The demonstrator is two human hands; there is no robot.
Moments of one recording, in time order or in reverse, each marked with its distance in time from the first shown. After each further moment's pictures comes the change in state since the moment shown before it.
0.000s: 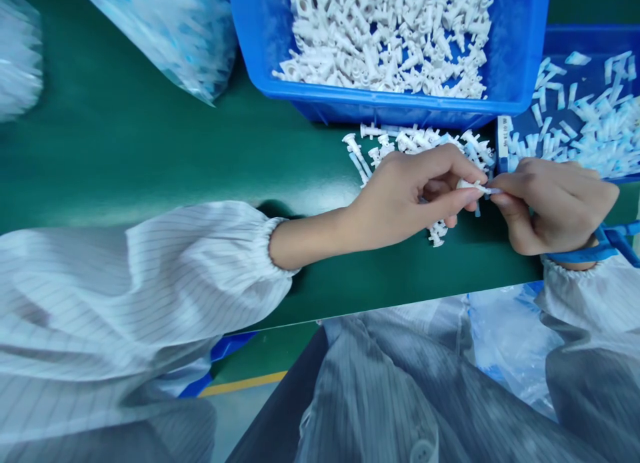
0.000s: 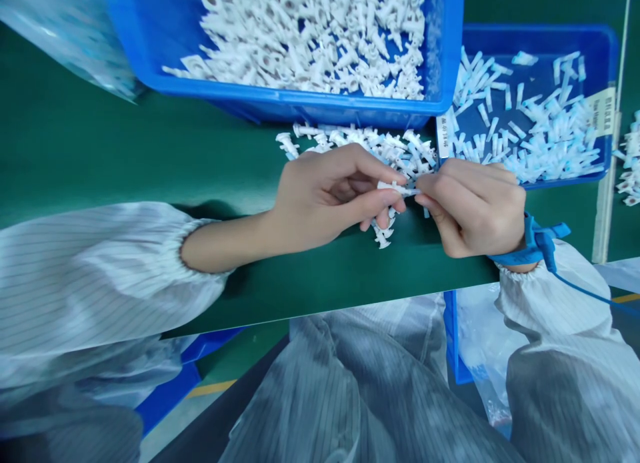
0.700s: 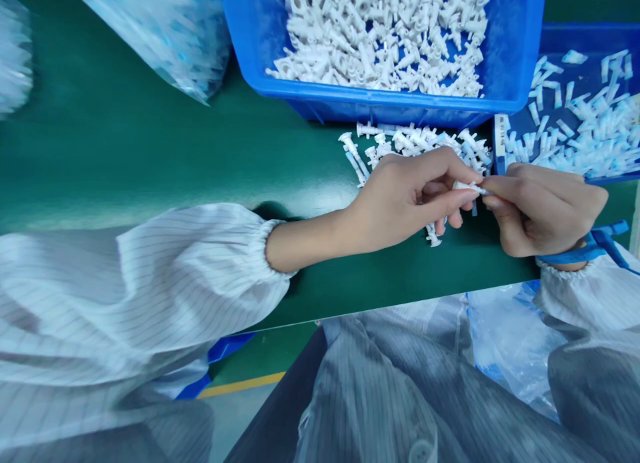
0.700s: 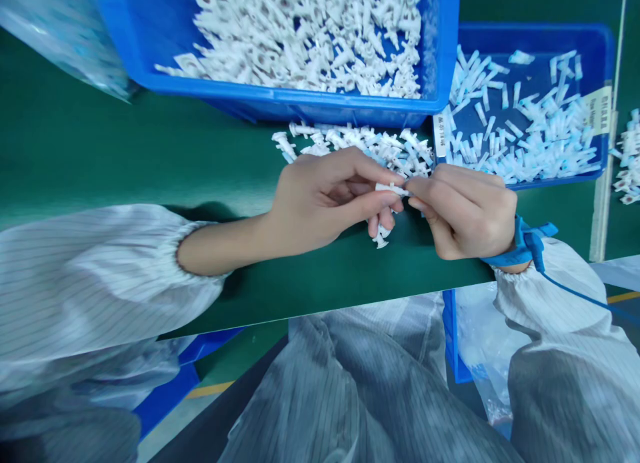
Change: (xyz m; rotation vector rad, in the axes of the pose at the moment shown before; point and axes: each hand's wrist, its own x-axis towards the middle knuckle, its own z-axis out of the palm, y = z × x) left_hand -0.002 0.000 0.003 -0.017 -0.015 -0.012; right_hand -0.001 -0.006 0.005 0.055 0.033 0.006
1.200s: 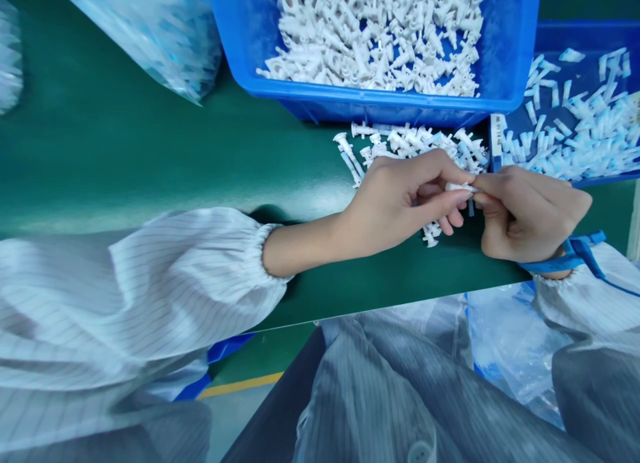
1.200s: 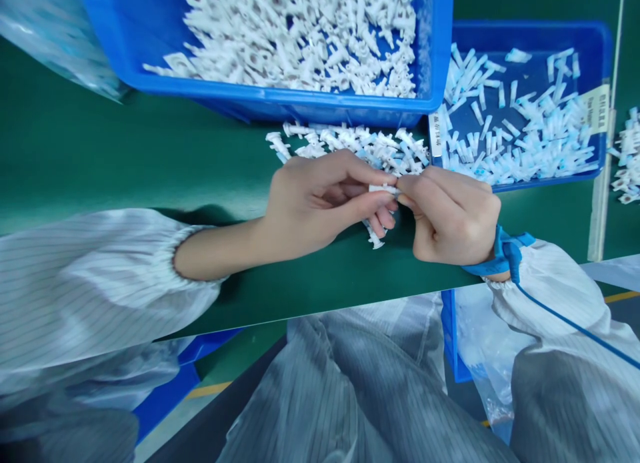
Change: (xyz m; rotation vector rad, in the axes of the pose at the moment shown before) left_hand -0.003 0.001 0.001 0.006 0.030 -0.009; right_hand 0.008 -0.020 0.005 -0.102 -0.005 0.179
